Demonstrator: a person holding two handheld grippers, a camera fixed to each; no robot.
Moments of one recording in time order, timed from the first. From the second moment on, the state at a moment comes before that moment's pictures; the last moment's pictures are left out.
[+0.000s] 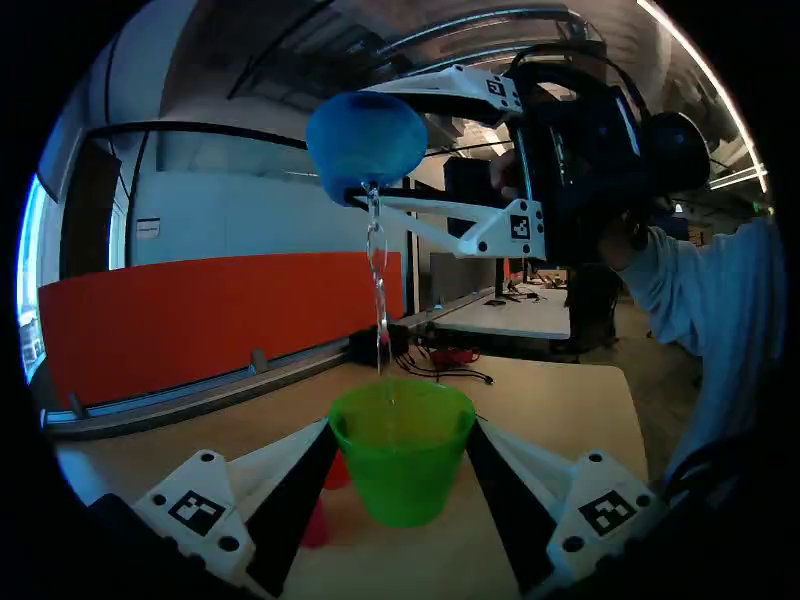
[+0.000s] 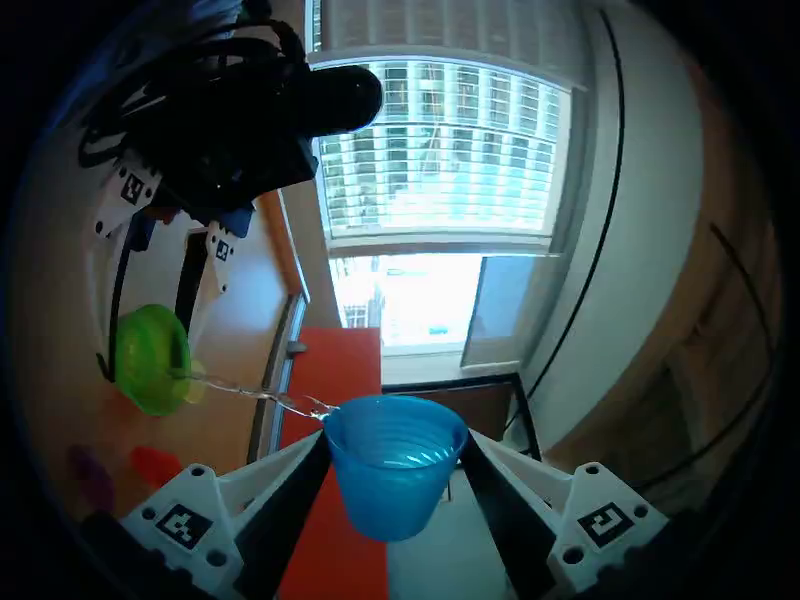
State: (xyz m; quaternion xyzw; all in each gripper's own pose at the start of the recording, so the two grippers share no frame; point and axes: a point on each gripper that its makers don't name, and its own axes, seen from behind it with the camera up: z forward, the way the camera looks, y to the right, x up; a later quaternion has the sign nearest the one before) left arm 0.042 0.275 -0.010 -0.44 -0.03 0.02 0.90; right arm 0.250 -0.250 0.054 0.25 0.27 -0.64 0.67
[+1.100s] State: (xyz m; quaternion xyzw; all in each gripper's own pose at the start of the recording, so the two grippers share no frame) left arm 0.045 0.272 -0.006 -0.44 -0.03 0.01 0.90; right arm 0.259 -0.277 0.041 0.22 0.31 -0.71 0.59
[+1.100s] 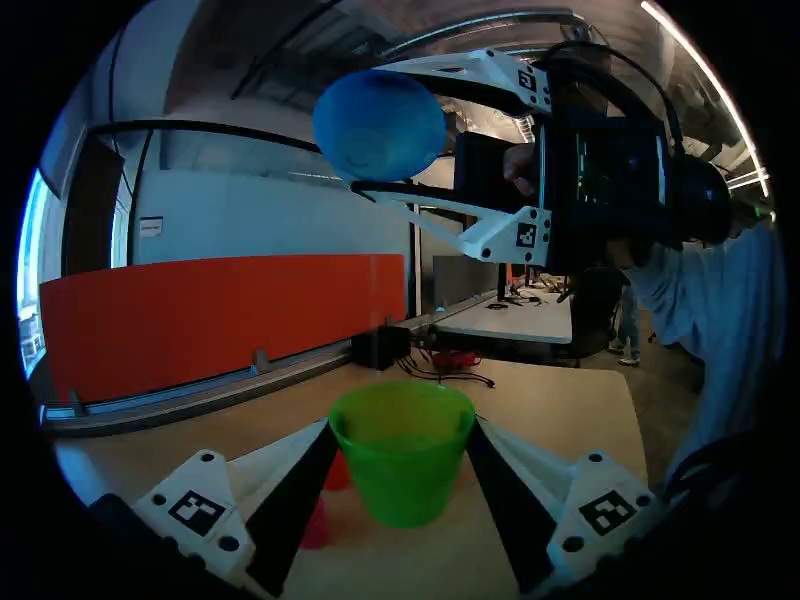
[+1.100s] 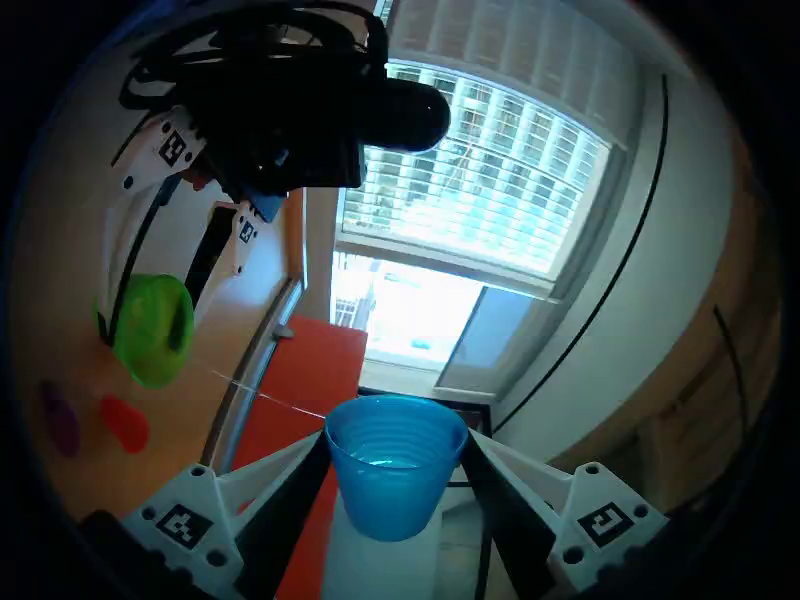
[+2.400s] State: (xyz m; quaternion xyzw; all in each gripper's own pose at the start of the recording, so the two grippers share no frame) left arm 0.054 0.268 -0.004 -0.43 -0.02 0.02 0.90; right arm 0.234 -0.245 0.027 0.34 0.18 -0.37 0.84
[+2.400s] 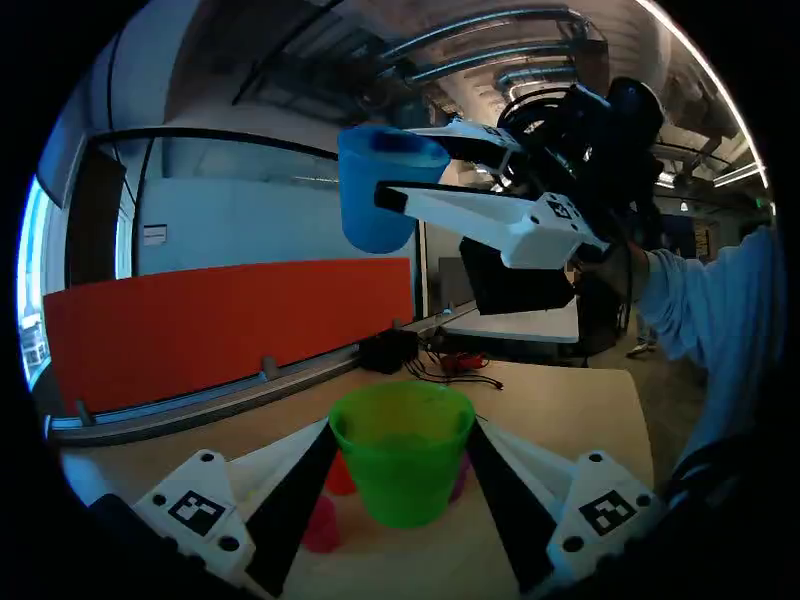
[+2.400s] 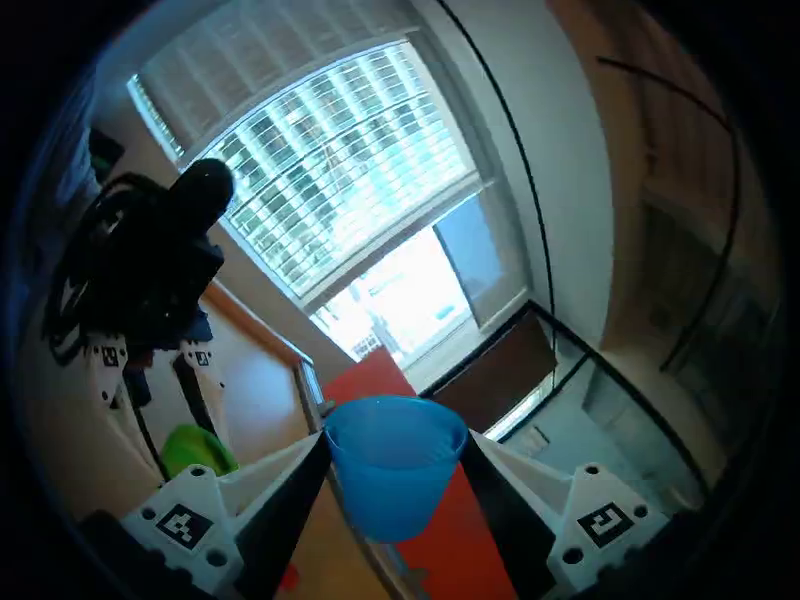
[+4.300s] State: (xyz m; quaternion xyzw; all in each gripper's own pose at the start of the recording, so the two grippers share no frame) left arm 0.047 0.184 0.013 -0.34 -0.03 0.04 0.94; right arm 0.195 -0.186 0.011 0.39 0.01 -0.03 0.92
